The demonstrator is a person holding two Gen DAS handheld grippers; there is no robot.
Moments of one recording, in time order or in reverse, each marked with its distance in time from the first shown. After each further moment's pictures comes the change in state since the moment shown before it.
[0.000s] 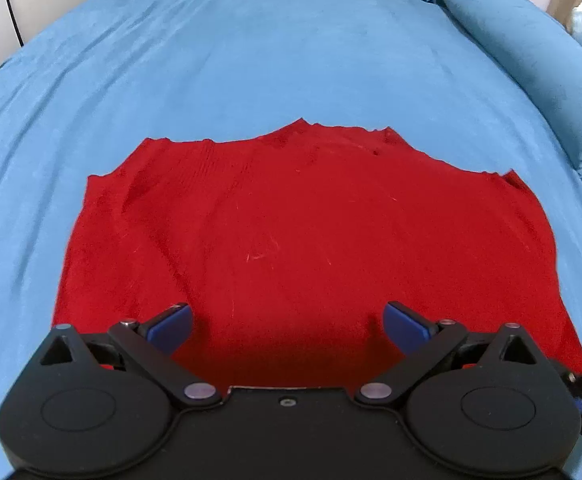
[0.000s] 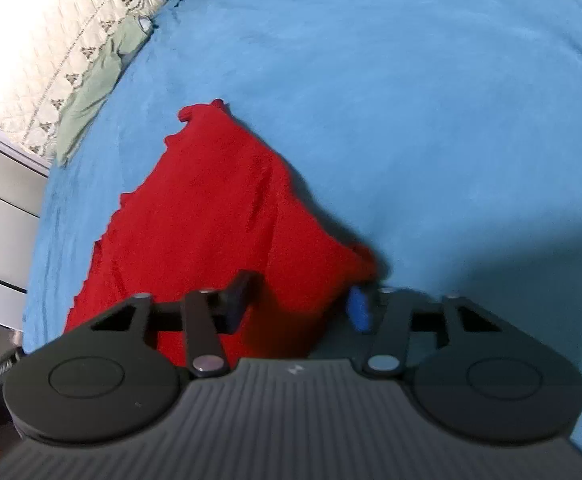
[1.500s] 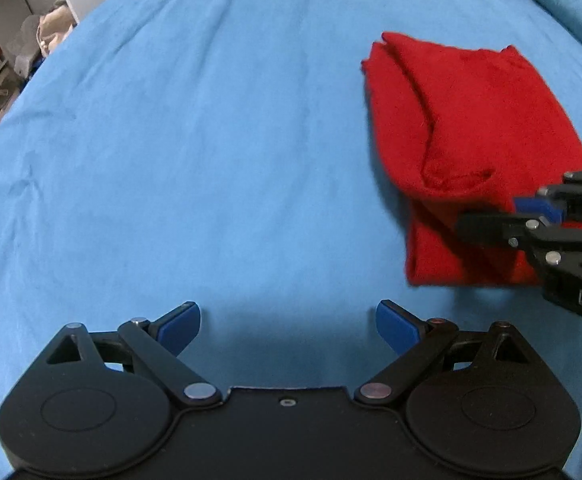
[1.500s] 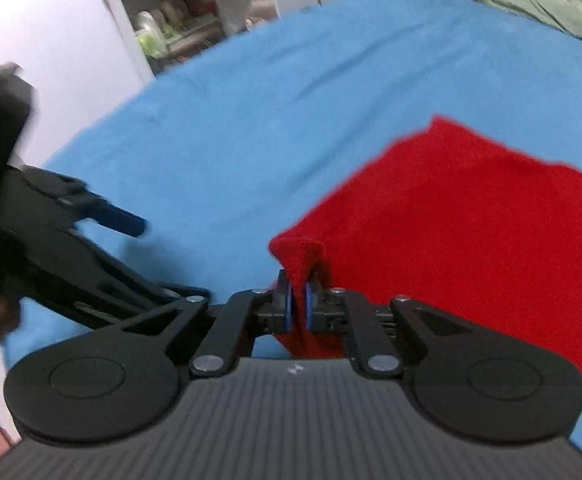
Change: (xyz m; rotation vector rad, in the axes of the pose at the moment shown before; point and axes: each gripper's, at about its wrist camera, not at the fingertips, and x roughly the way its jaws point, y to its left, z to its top) left arm -0.055 0.218 -0.097 0.009 0.105 0.141; right arm 0.027 0.304 -0.214 -1.208 0.286 0.442
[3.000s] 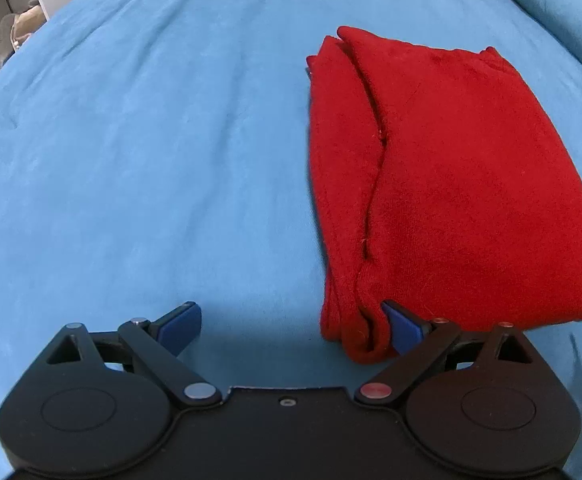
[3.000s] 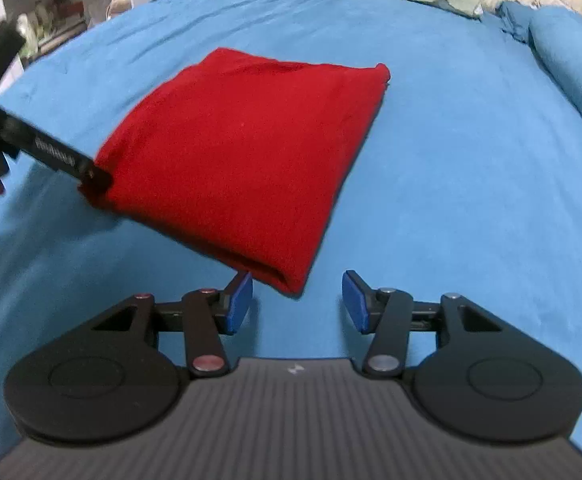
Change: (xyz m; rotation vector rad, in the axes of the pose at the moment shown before) left arm 0.025 -0.045 0.017 -0.018 -0.028 -0.064; right arm -0.086 -0.064 -0.105 0.129 -0.001 -0.382
